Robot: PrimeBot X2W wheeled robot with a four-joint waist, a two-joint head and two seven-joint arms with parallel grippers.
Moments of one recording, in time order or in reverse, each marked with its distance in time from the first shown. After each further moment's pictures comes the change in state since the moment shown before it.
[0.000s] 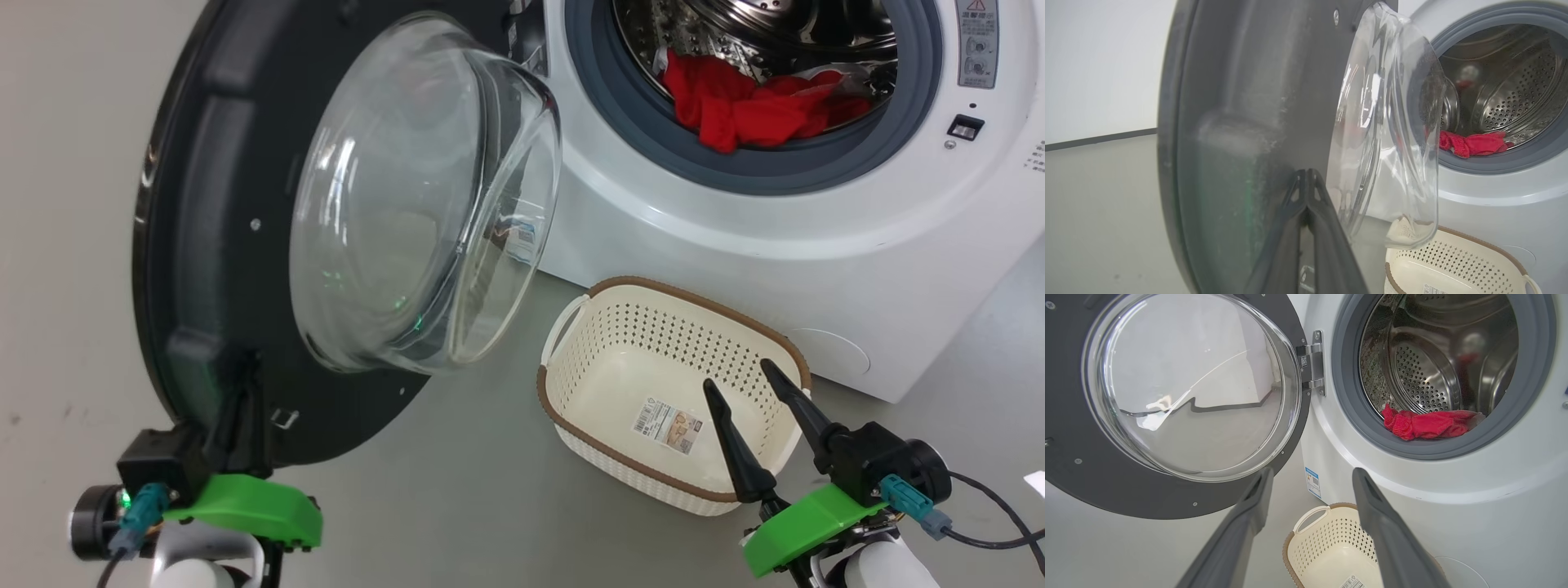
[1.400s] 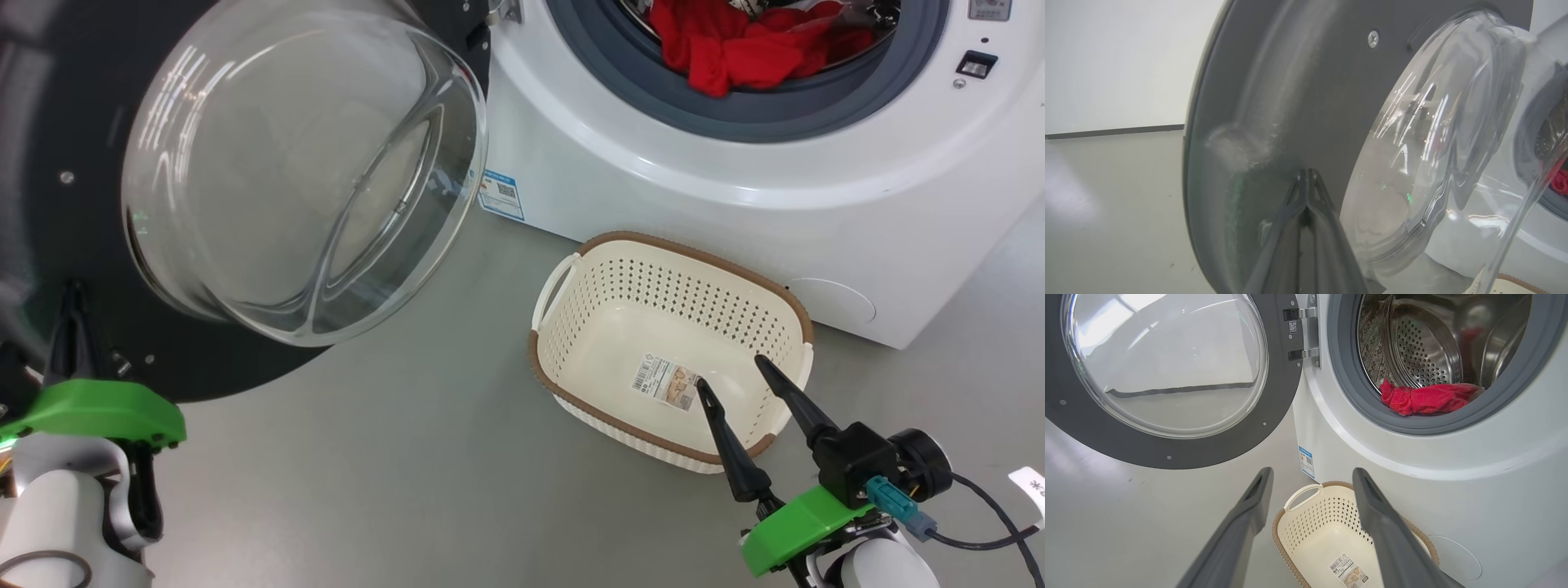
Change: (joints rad) left arm -0.247 0.010 0.263 0.334 -0.017 -0.075 -0.058; right arm -0.003 -0.002 0.002 -0.012 -0.090 0.000 0.000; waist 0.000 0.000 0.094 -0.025
